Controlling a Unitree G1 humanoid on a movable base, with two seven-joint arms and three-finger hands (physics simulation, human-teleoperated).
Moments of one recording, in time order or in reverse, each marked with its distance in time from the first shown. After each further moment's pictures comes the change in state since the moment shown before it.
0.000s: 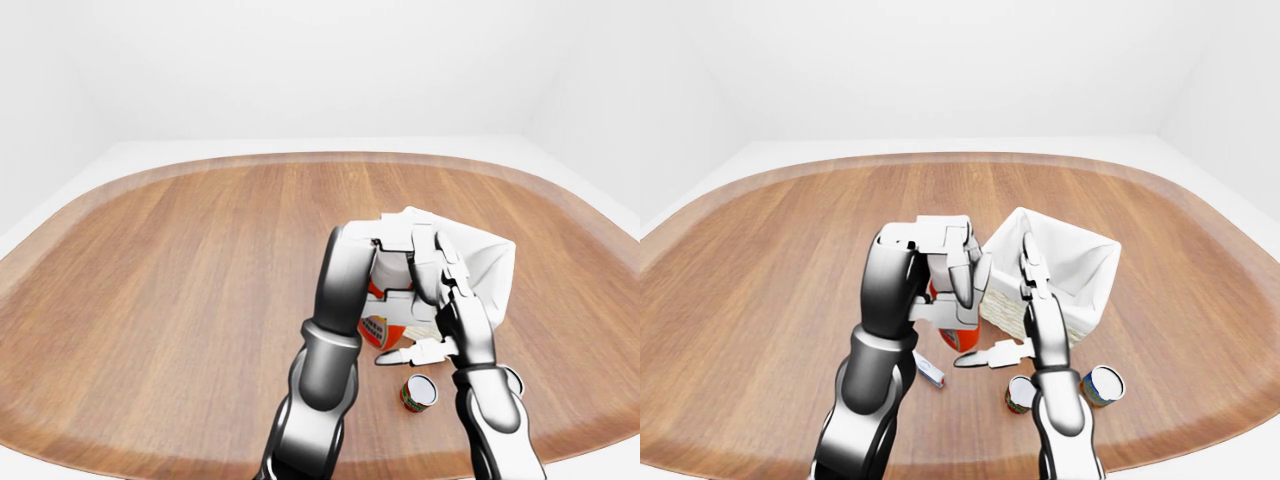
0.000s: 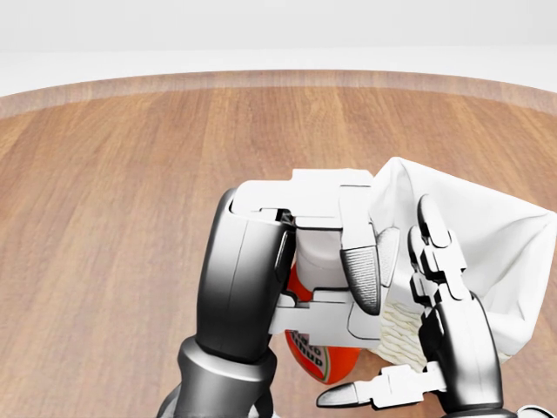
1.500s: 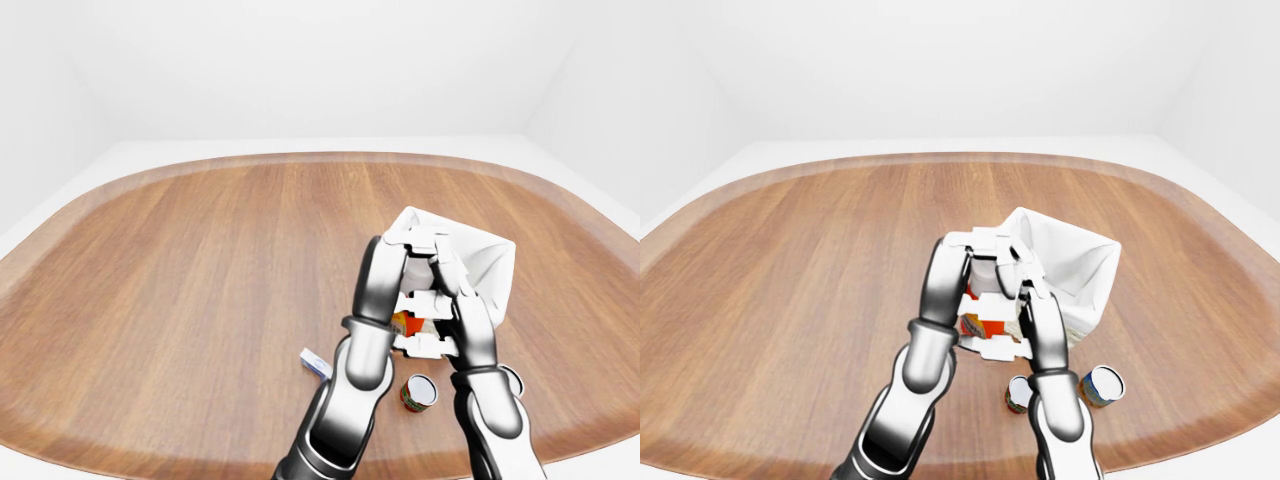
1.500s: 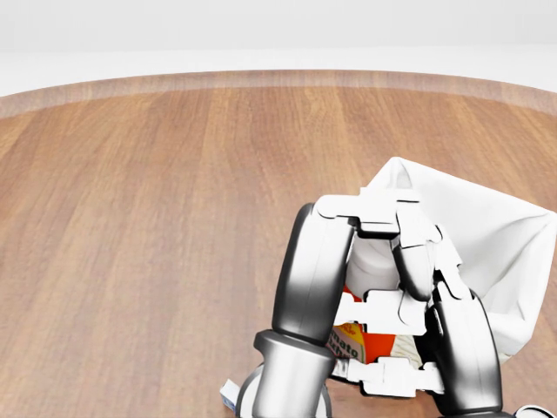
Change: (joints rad) left arm -0.047 -0.061 -0.036 0.303 0.030 0.000 0.133; right arm 0.011 0.005 0.031 -0.057 0.027 -0.003 -0.006
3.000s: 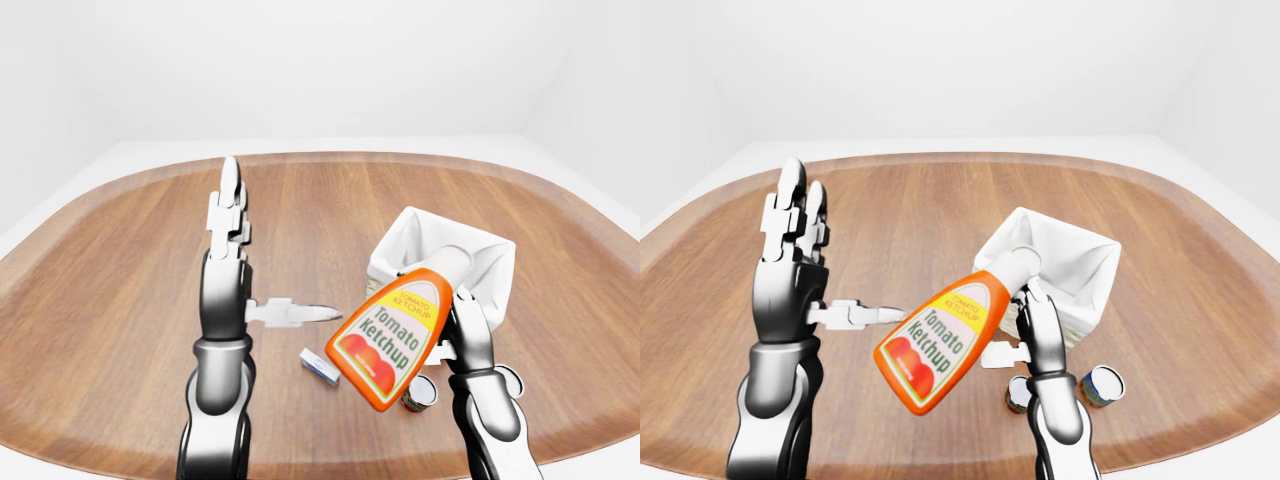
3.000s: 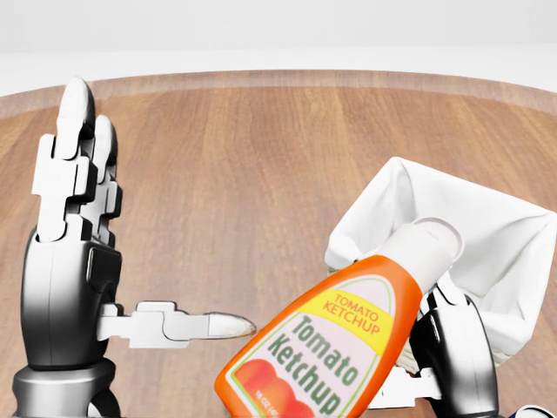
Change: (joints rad) left arm 0.186 0.299 0.393 -0.434 -0.136 0.000 -0.139; right arm 0.016 0.000 0.002 0.036 0.016 -0.055 0.026
